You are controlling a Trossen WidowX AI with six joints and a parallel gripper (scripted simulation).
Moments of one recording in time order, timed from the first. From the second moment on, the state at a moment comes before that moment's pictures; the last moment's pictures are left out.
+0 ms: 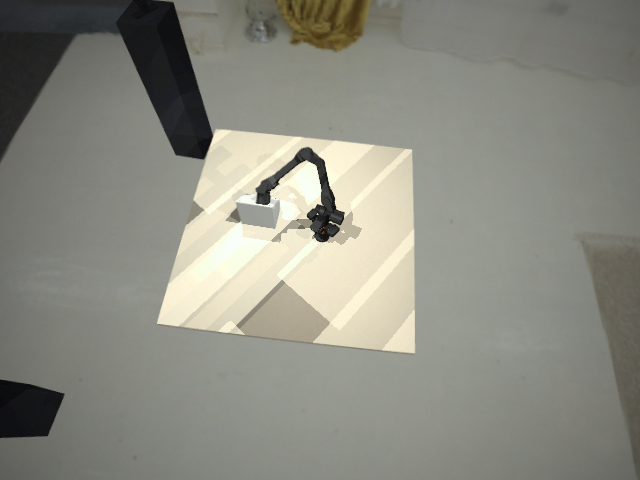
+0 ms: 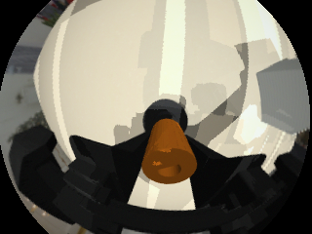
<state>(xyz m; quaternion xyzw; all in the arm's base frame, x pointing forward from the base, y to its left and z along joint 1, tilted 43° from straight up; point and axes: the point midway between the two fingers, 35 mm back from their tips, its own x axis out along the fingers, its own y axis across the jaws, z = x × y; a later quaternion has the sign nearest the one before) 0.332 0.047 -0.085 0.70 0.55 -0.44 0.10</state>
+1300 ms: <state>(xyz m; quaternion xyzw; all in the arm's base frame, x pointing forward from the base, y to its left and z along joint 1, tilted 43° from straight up) 0.334 0.047 -0.085 0.70 0.50 -0.50 0.03</state>
